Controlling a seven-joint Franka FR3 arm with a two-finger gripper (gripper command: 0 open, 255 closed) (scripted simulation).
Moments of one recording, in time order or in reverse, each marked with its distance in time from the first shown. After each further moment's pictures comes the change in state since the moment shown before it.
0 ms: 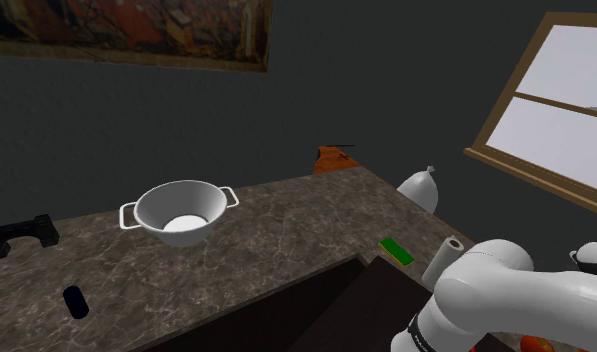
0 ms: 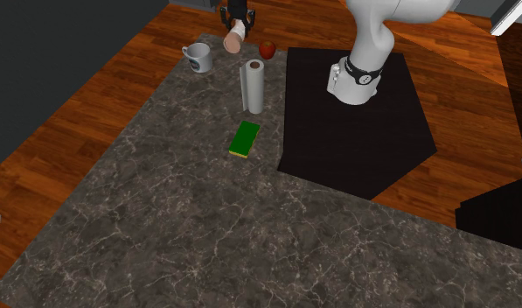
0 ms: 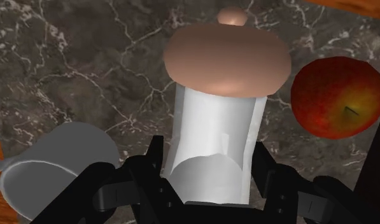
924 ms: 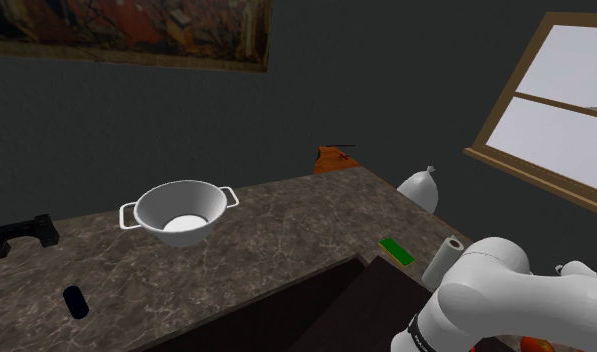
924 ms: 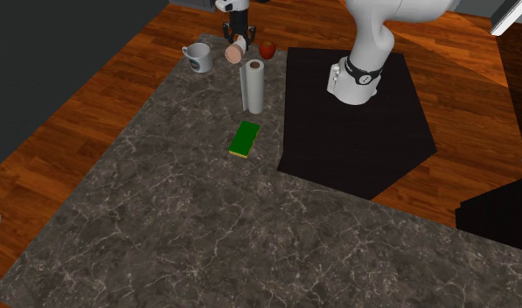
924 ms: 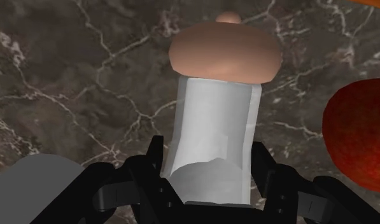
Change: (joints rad) arm 0.082 -0.076 -0.143 0.040 -0.109 0.083 0.027
